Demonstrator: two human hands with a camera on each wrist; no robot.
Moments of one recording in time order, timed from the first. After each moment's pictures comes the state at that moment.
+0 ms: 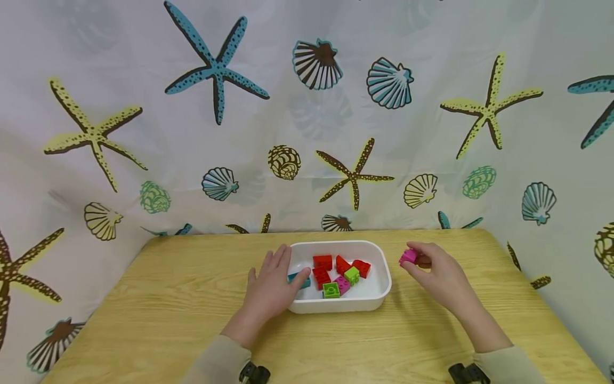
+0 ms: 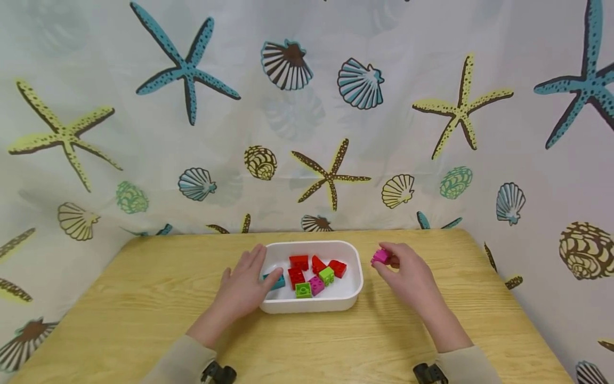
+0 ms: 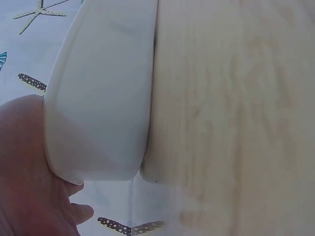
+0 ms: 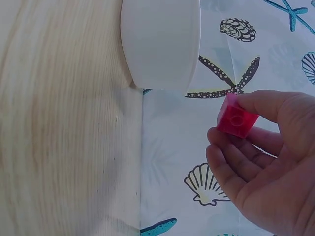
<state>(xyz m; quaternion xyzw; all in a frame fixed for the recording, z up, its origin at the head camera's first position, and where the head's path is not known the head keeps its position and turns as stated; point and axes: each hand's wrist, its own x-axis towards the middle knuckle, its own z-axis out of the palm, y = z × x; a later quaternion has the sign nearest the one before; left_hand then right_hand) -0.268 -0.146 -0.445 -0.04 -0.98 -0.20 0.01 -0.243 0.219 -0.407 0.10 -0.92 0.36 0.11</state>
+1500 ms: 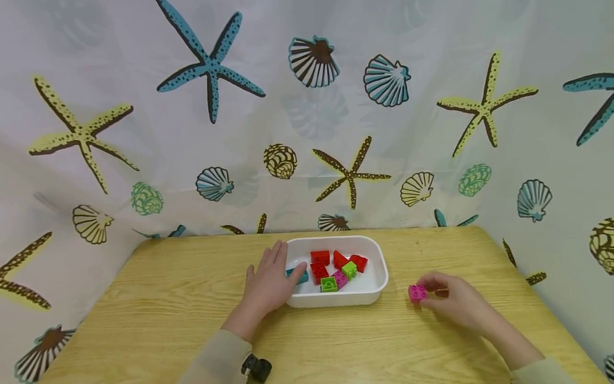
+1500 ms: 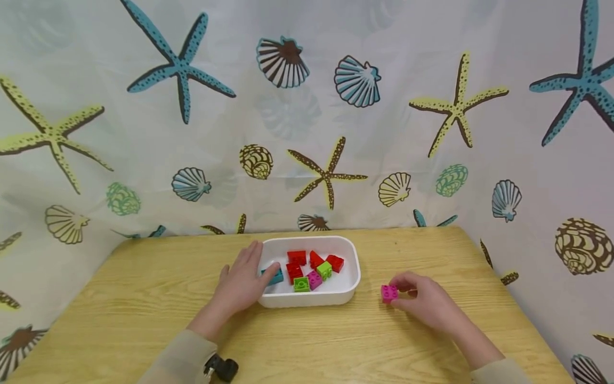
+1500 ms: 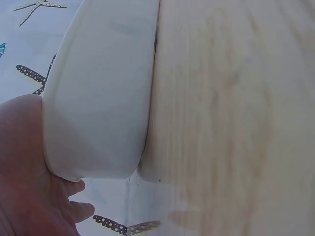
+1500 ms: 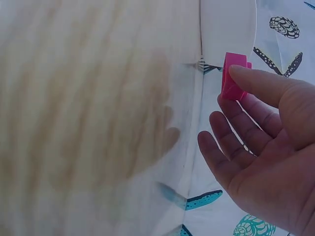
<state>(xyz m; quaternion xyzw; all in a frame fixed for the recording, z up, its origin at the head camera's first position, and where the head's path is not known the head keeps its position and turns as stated) -0.286 -0.148 -0.447 -0.04 -0.98 -0.22 0.00 -0.229 0.267 -0.445 0.12 -0.91 0.40 -0.03</state>
